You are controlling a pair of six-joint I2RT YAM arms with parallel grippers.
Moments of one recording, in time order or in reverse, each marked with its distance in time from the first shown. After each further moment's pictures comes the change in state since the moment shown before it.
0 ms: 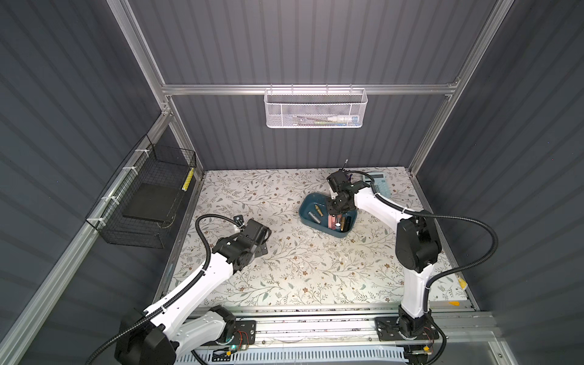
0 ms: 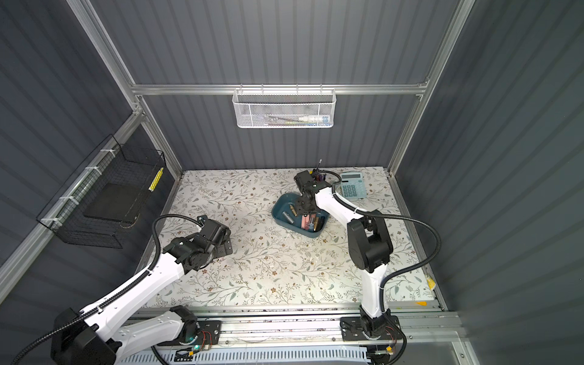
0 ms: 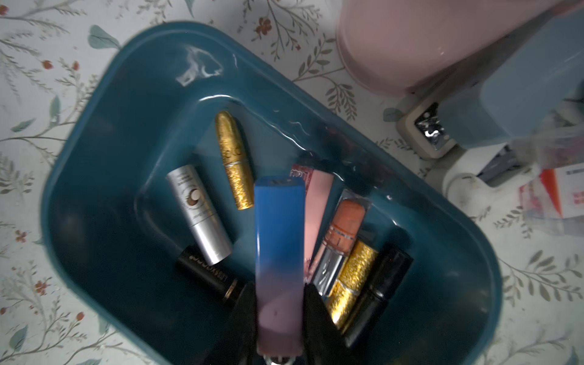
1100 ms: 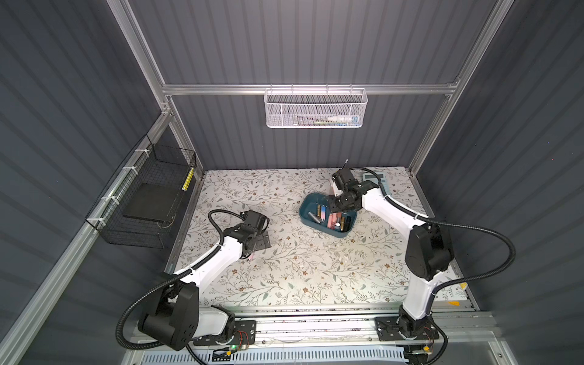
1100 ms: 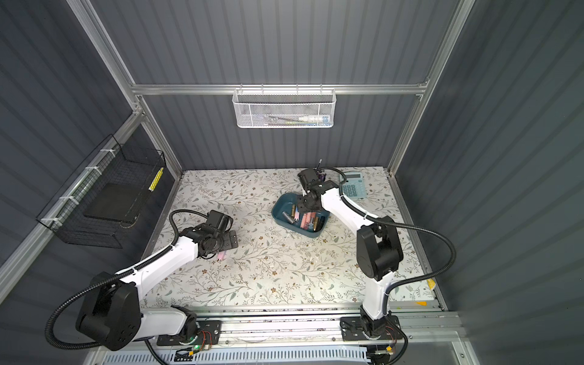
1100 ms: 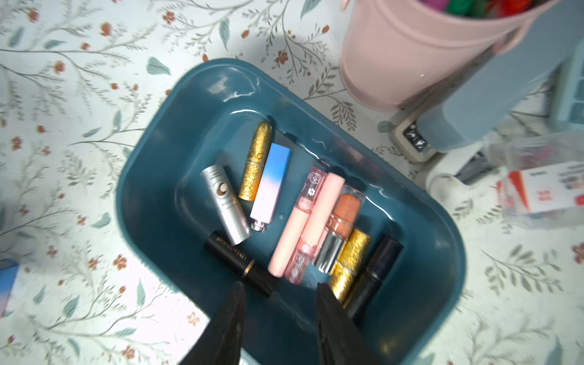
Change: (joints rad) left arm 0.128 0.242 -0.001 0.216 0.170 0.131; right arm 0.005 -0.182 -0.079 0.025 -0.029 -0.004
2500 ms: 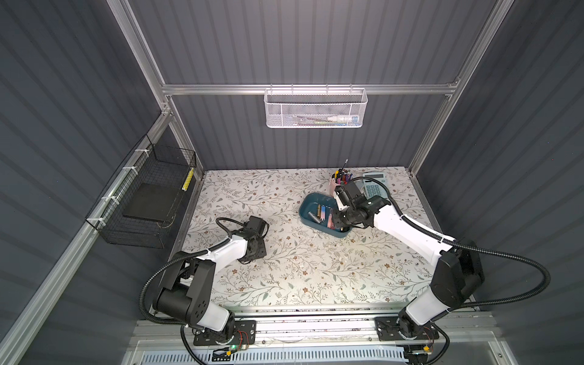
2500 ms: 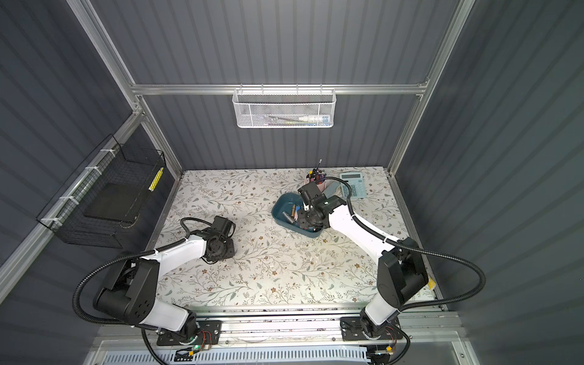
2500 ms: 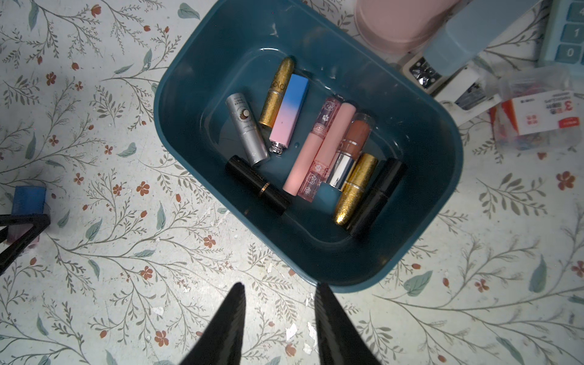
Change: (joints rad) left arm 0.044 0.153 -0.076 0.097 0.129 0.018; right arm 0.087 -0.246 -0.254 0.012 0.041 0.034
